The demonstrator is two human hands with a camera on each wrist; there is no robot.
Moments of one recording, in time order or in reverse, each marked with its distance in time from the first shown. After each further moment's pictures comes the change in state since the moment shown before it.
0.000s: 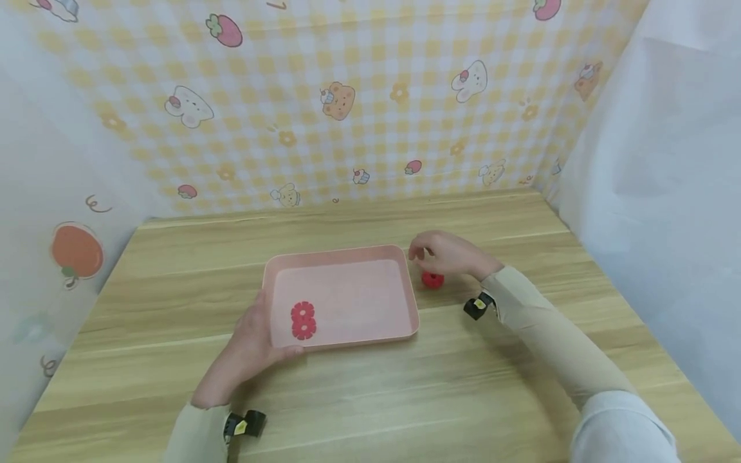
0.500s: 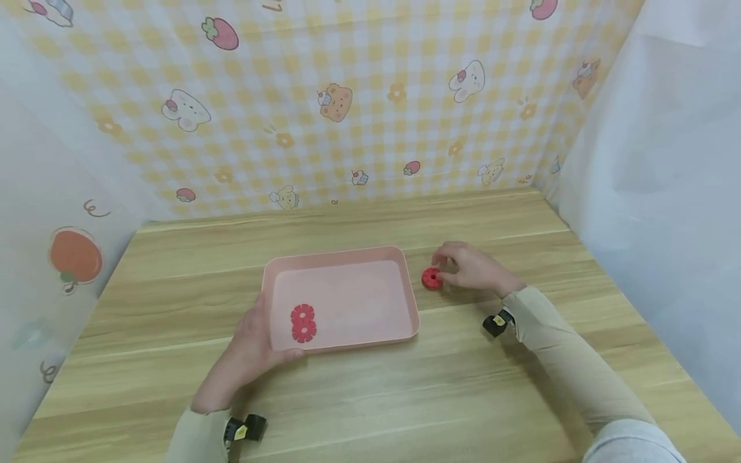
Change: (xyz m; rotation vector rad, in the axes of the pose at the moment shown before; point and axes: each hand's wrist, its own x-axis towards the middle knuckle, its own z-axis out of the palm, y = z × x) left_hand -0.001 0.004 -0.002 0.000 -0.025 -0.046; right_hand -0.040 0.032 0.019 0.013 0.098 0.111
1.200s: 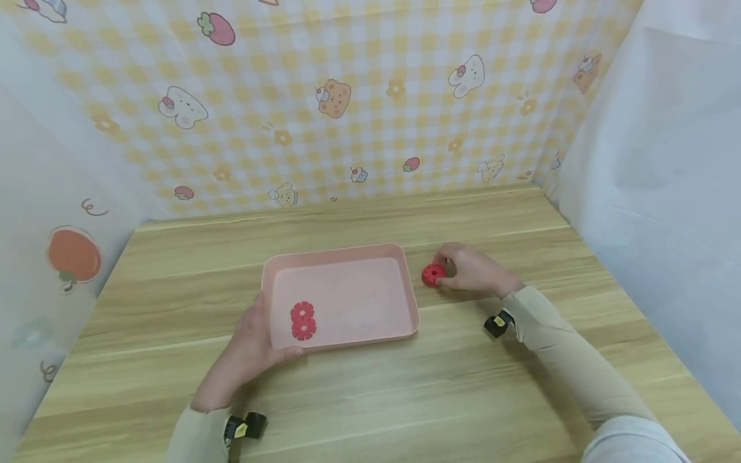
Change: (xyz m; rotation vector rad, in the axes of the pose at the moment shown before) left_hand 0.001 0.003 0.000 -0.013 -0.018 -0.027; right_hand -0.004 0.000 0.008 -0.040 -0.025 0.057
